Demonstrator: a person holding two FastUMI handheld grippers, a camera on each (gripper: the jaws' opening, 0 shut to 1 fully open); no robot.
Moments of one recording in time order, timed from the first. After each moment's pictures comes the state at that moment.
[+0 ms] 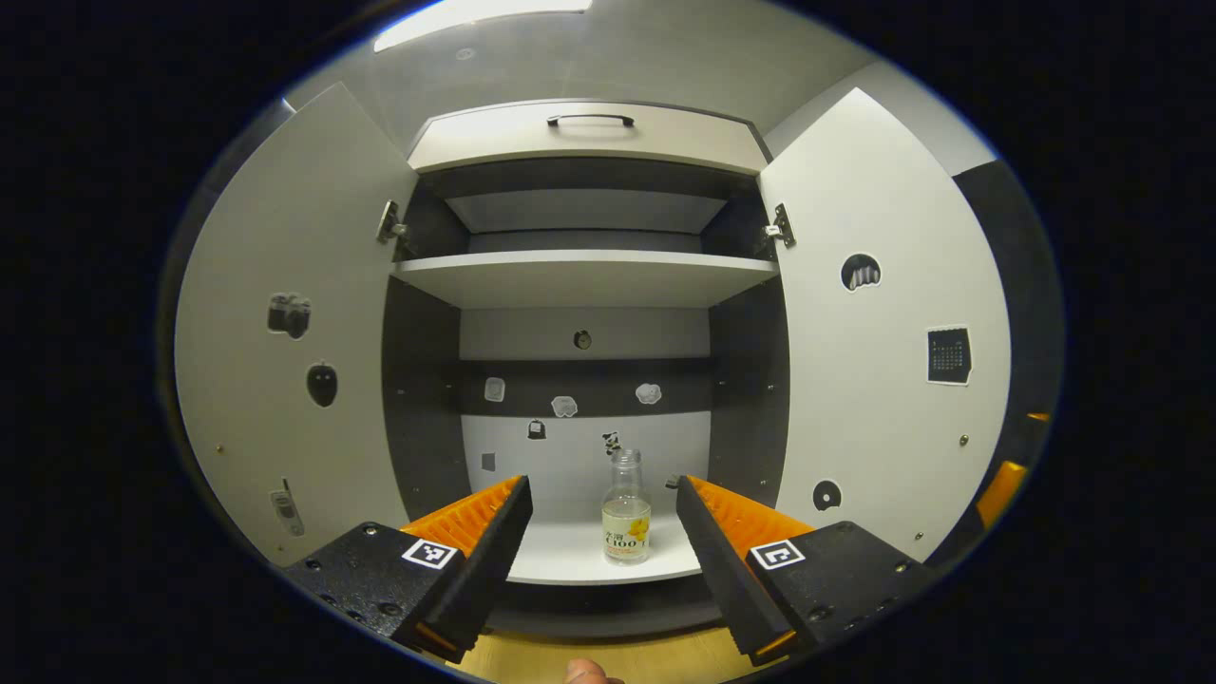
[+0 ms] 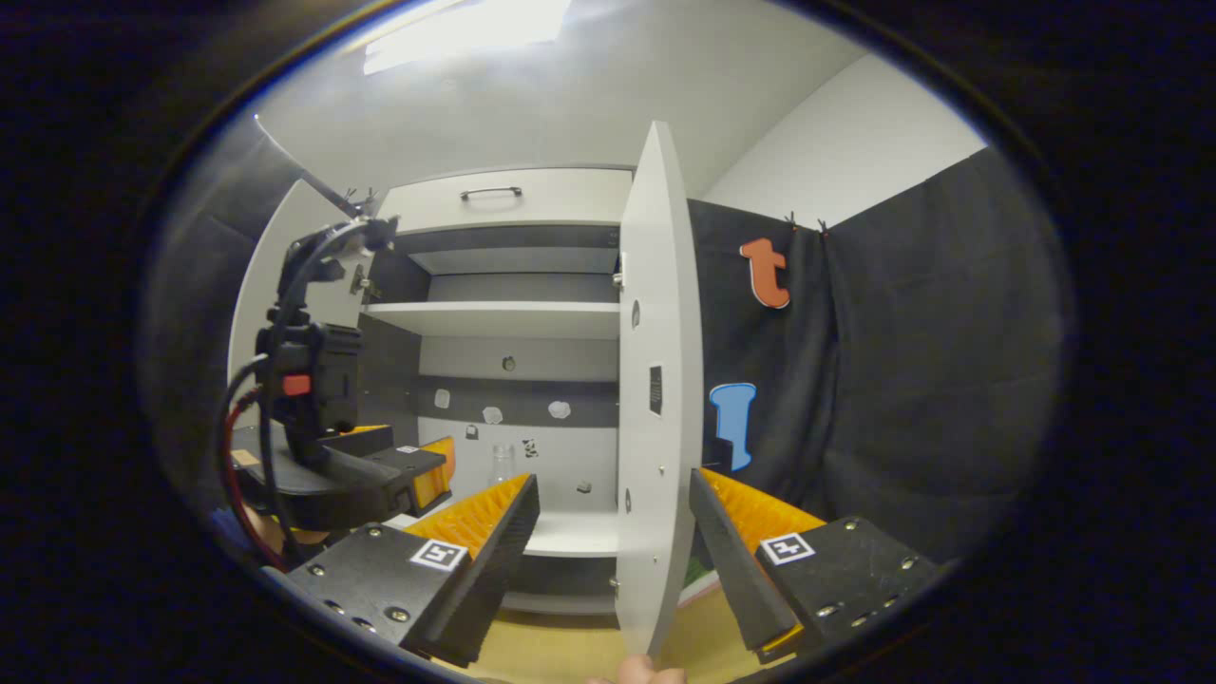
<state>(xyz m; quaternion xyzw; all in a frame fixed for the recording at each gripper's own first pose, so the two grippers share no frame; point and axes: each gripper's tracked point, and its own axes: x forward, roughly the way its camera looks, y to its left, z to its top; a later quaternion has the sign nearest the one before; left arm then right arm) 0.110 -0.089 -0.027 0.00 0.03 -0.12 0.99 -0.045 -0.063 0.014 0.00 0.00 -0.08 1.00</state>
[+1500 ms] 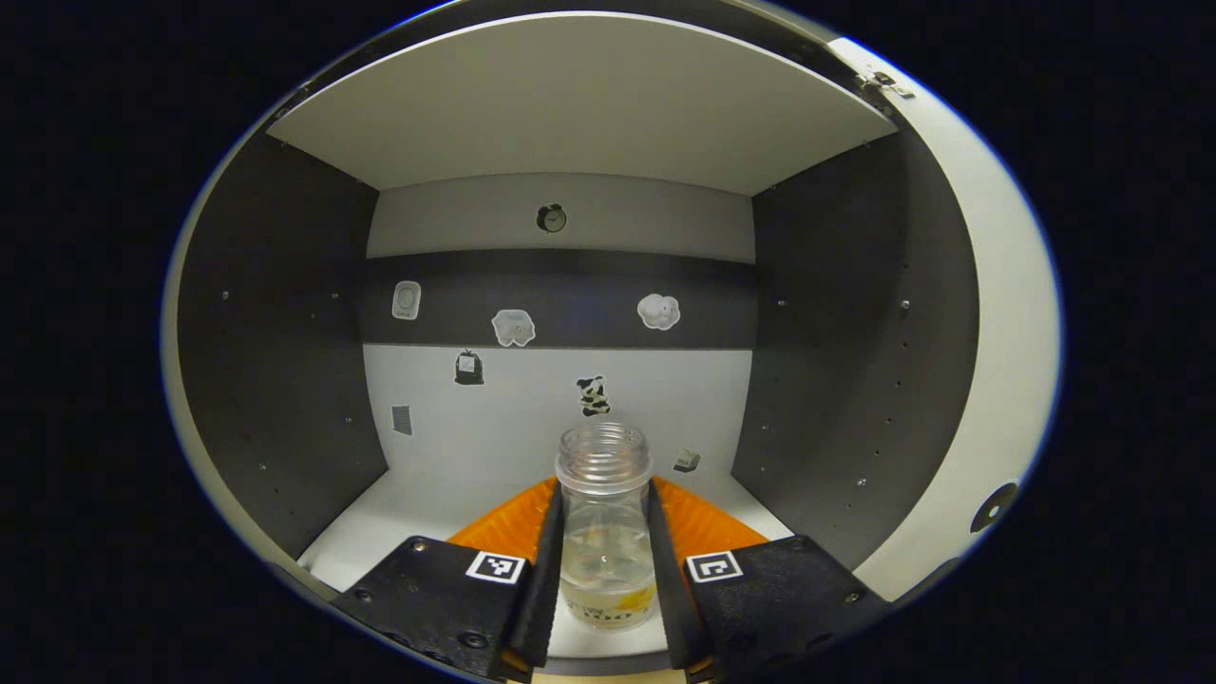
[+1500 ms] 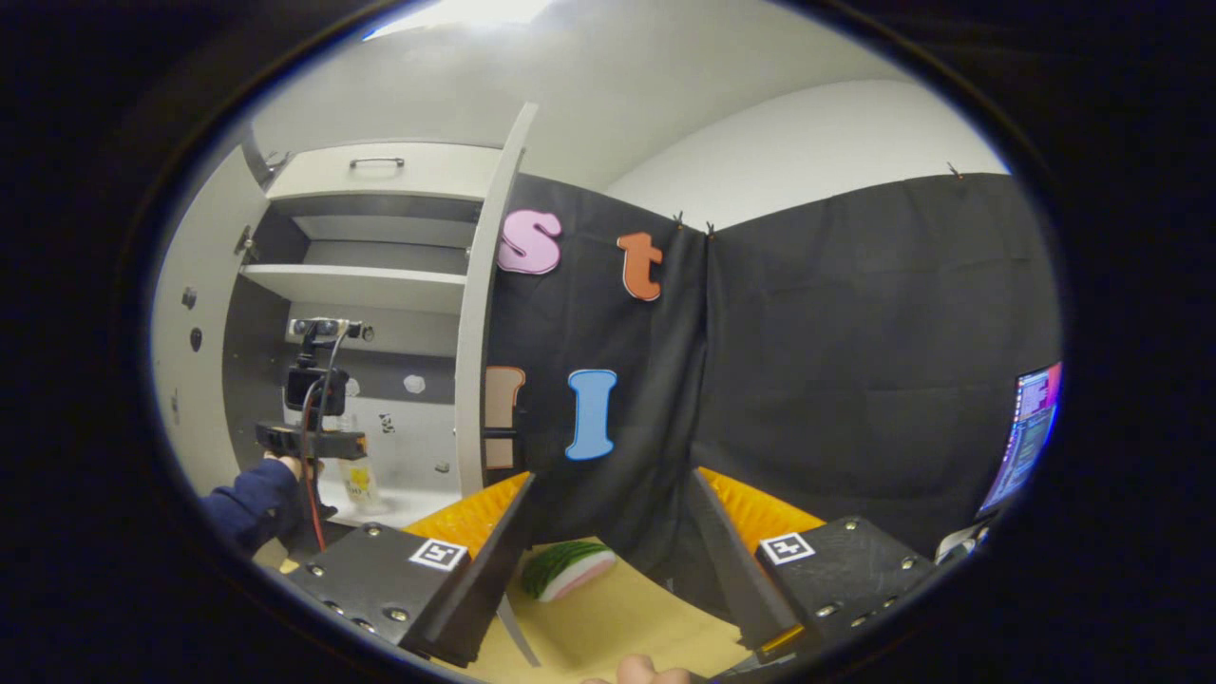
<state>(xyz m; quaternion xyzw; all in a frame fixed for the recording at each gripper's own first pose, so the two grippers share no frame) 0.290 -0.133 -0.141 -0.03 0.13 -0.13 0.98 -0.084 -0.181 -0.008 -0.04 0.01 -0.26 0.96</state>
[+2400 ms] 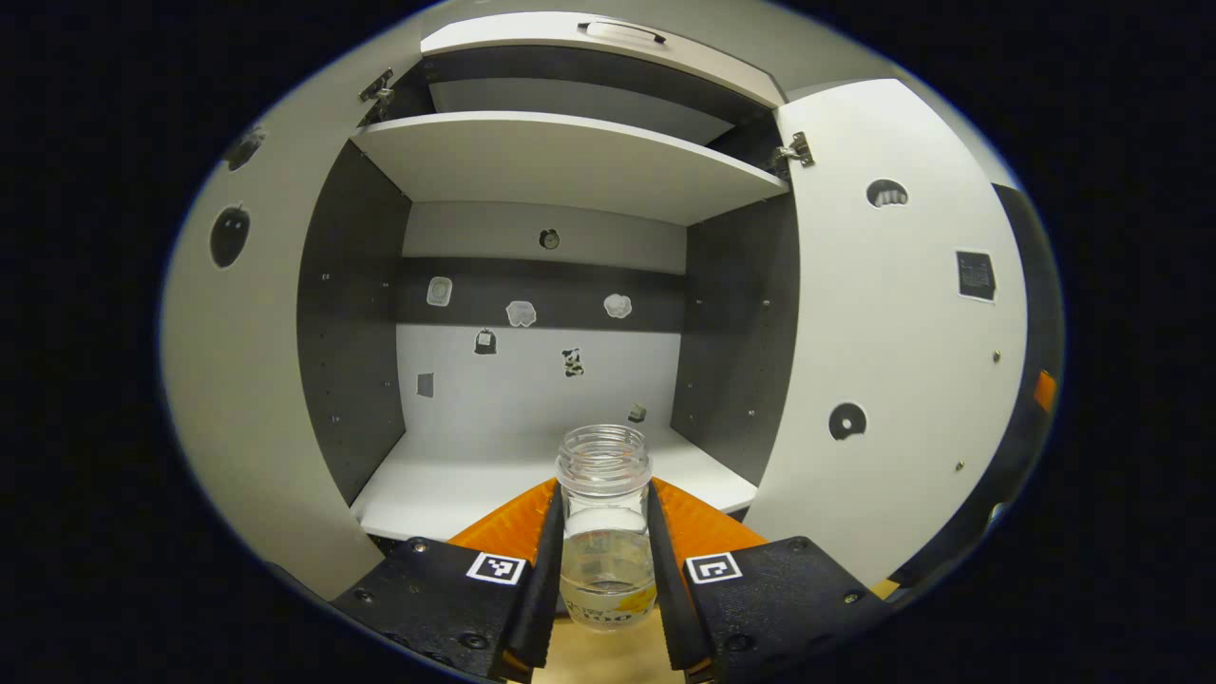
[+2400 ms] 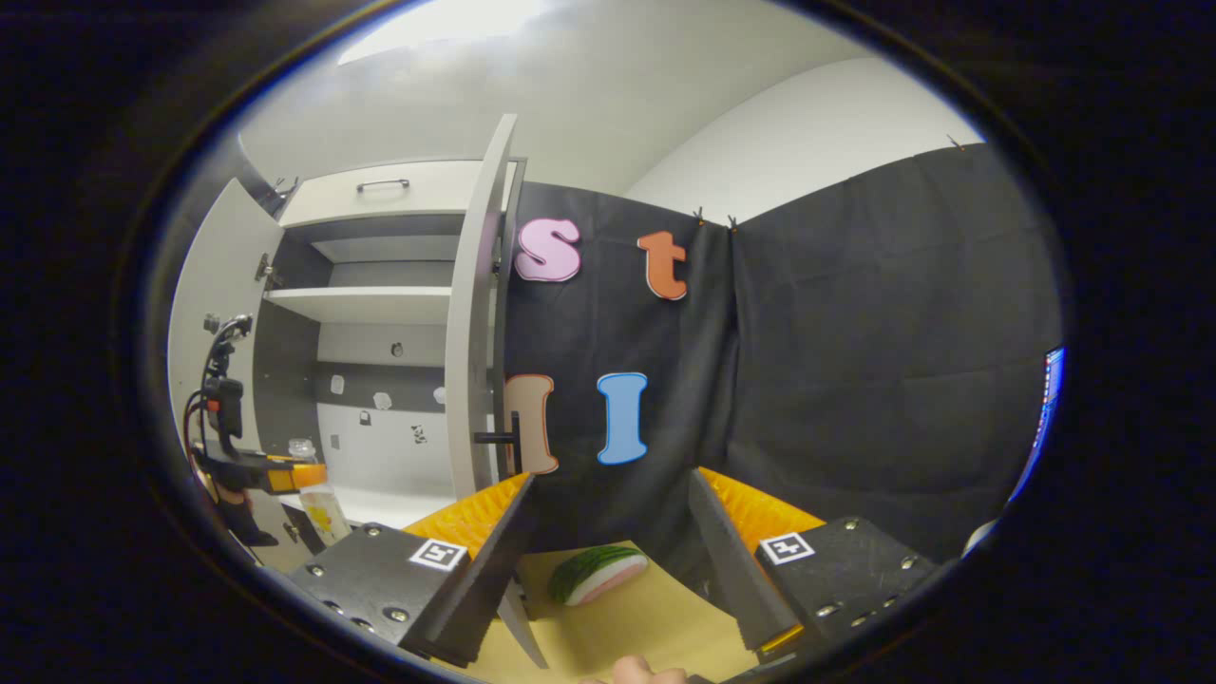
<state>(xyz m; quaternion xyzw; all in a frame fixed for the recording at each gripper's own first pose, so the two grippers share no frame) 0.119 -0.070 -0.132 -0.04 0.14 -0.22 0.96 -0.079 -0.194 -0.010 -0.01 0.00 -0.19 0.98</state>
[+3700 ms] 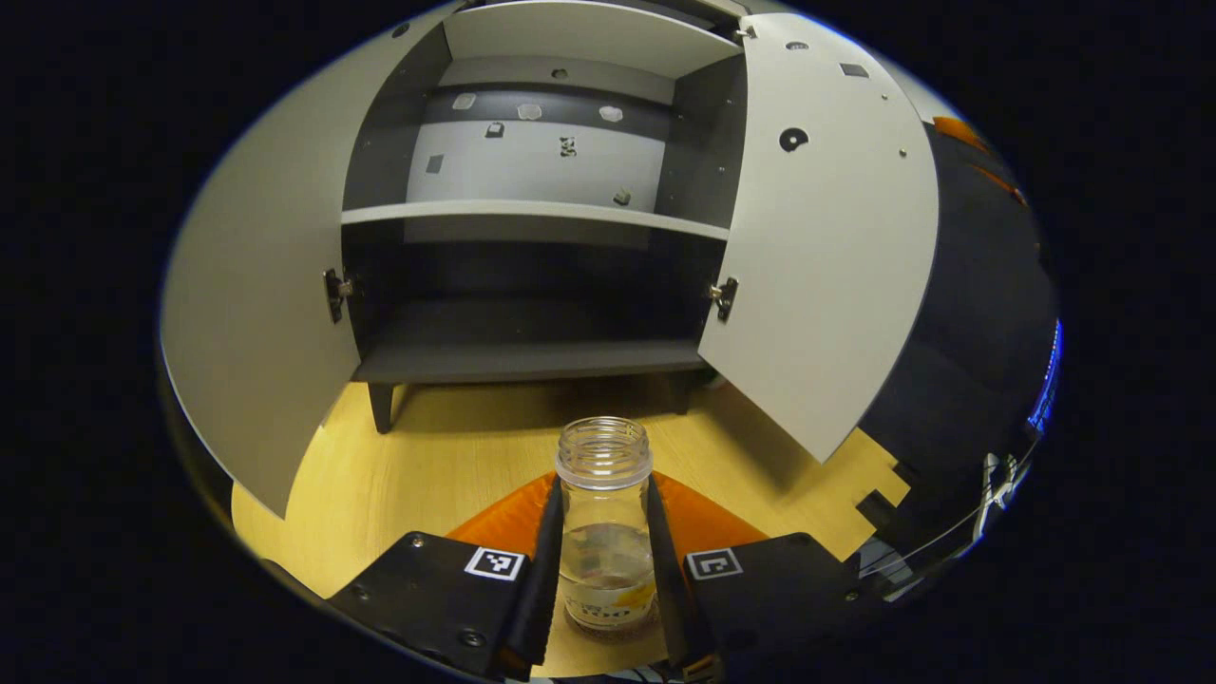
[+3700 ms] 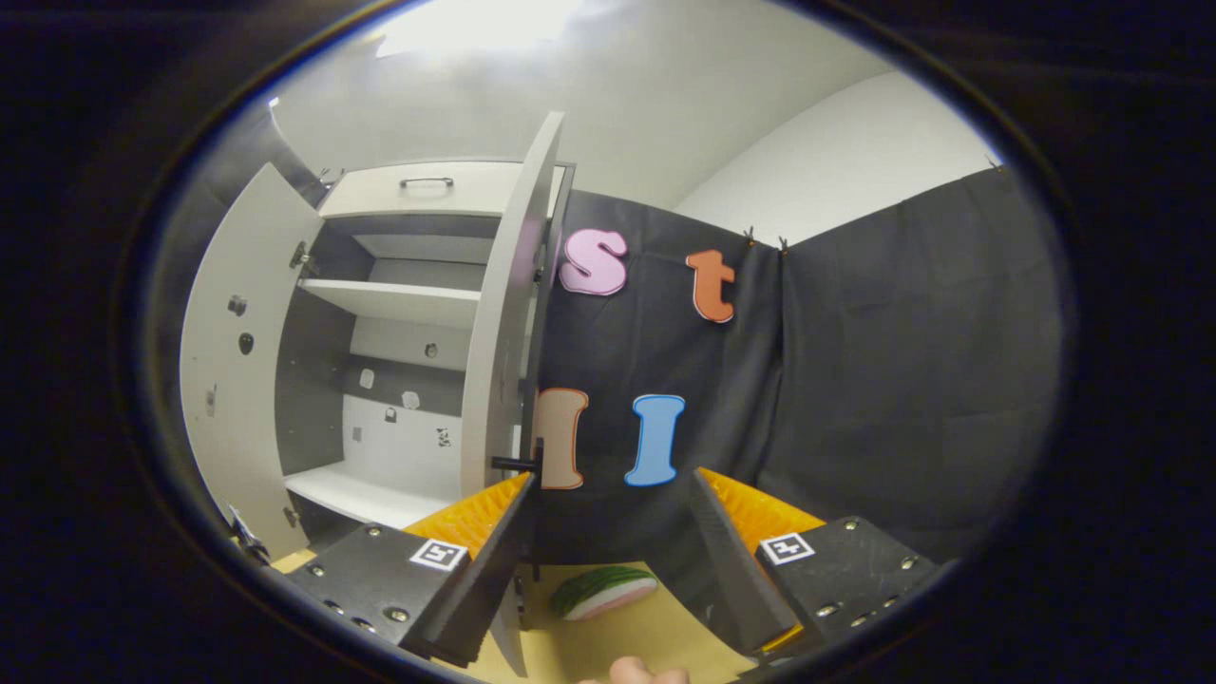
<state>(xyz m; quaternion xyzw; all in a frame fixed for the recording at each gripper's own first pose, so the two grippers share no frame) -0.070 -0.066 -0.388 -0.04 0.32 -0.23 0.92 -0.047 -0.190 0.004 -0.06 -0.02 -0.13 0.99</state>
